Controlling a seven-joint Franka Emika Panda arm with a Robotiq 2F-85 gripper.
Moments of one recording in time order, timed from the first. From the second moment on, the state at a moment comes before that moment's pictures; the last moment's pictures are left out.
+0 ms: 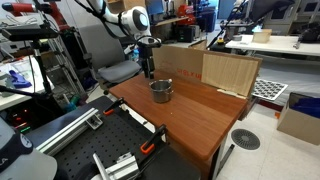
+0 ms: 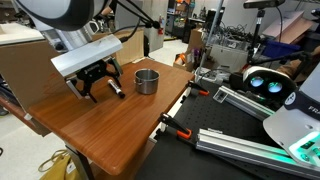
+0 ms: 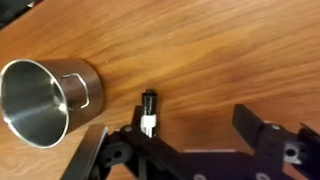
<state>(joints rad) 0.40 0.67 -0.03 -1.79 -0.23 2.16 0.85</state>
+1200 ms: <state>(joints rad) 0.38 0.22 0.07 -2.05 -0.19 2.30 0.82</state>
